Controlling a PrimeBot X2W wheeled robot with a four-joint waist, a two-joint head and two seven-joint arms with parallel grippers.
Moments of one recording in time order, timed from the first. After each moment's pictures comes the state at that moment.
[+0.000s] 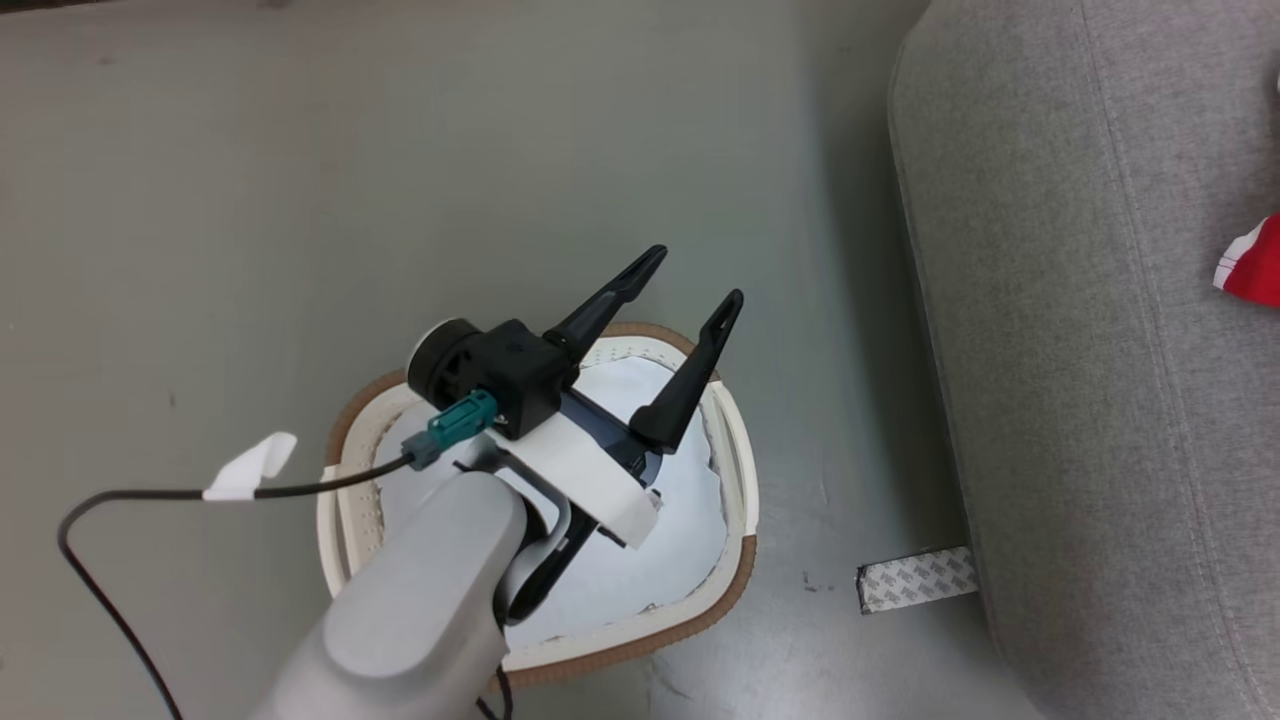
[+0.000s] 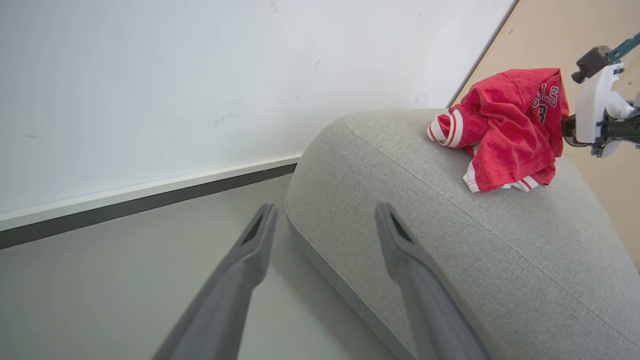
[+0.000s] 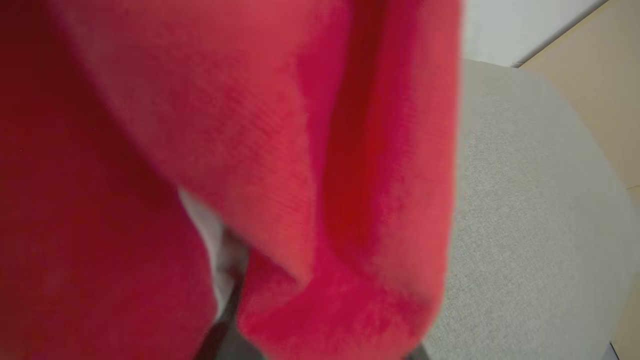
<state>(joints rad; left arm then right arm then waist) -0.71 0.16 -0.65 0.33 -0.41 -0.13 -0.26 -1.04 -0.66 0.20 1.06 0.47 0.13 0.12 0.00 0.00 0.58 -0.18</state>
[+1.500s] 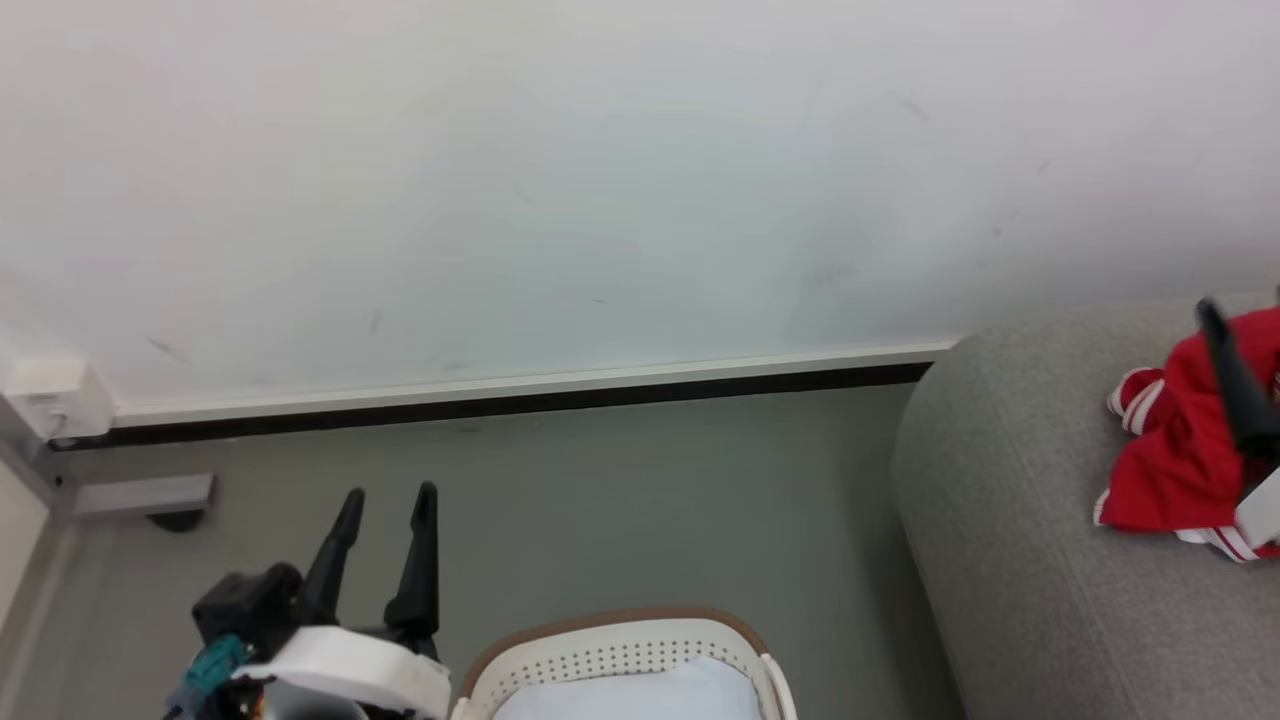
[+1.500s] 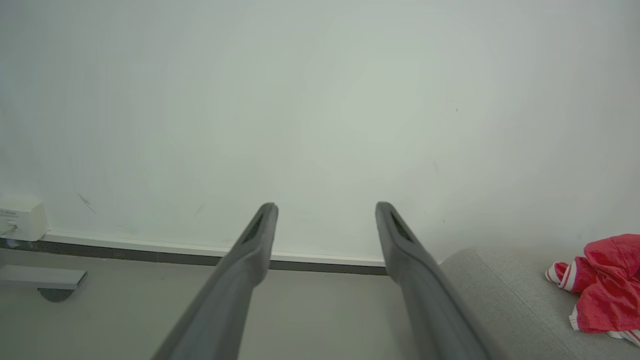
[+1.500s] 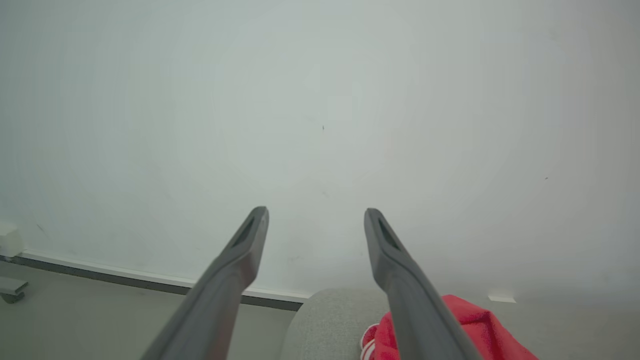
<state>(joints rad) -0.19 0.16 -0.19 0.26 -0.43 -0.02 -0.26 -0.59 -0.64 0.45 0.46 0.76 0.13 -0.14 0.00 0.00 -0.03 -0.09</state>
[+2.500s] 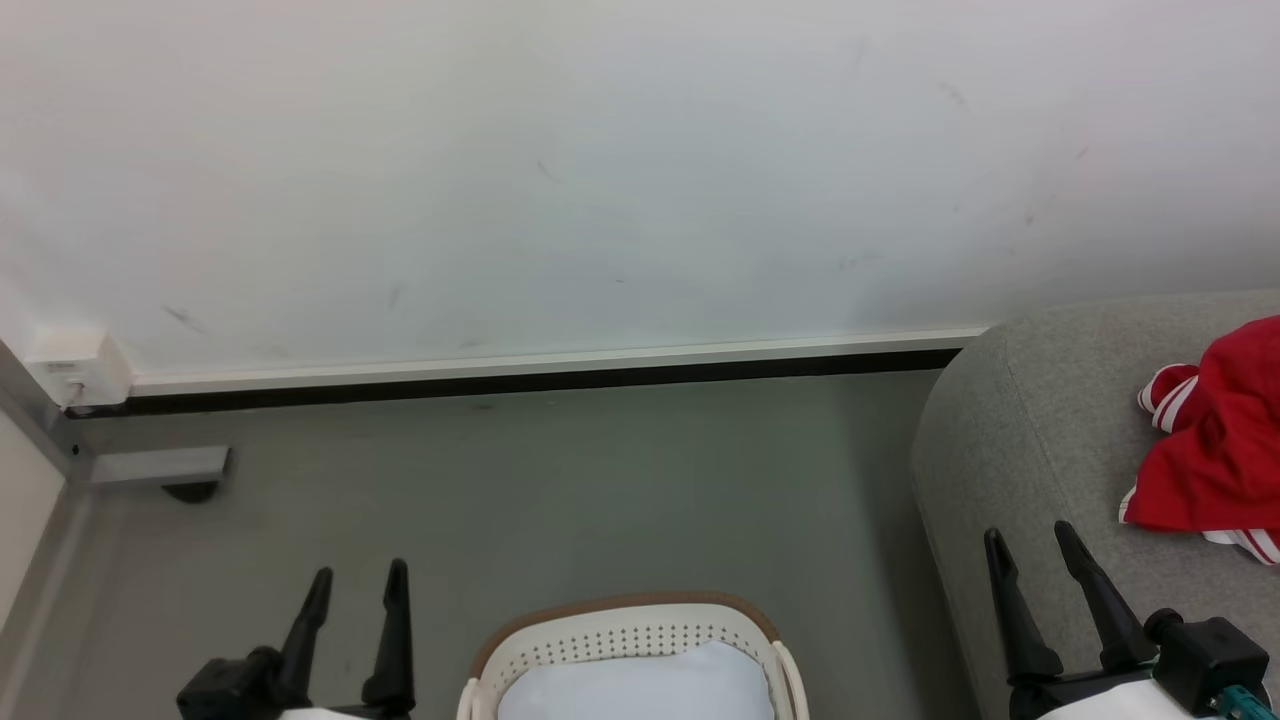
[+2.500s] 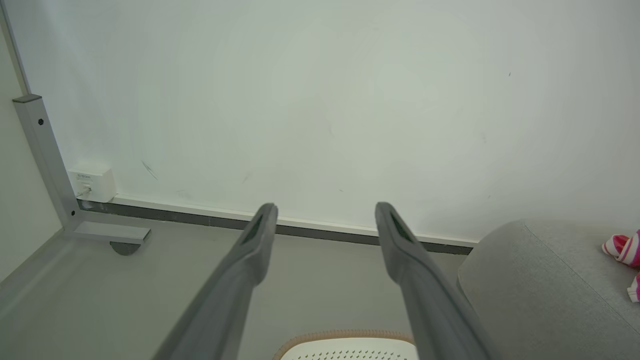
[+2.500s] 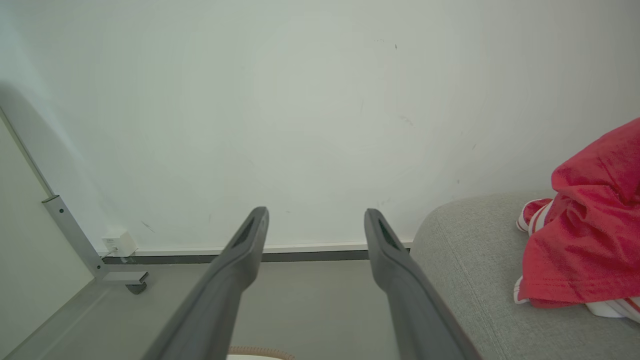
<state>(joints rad) -0.03 0.05 -0.01 0.23 -0.24 -0.08 -0.26 -0.10 -0.13 0.17 0.27 0.40 0.13 -0.26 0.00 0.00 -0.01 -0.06</state>
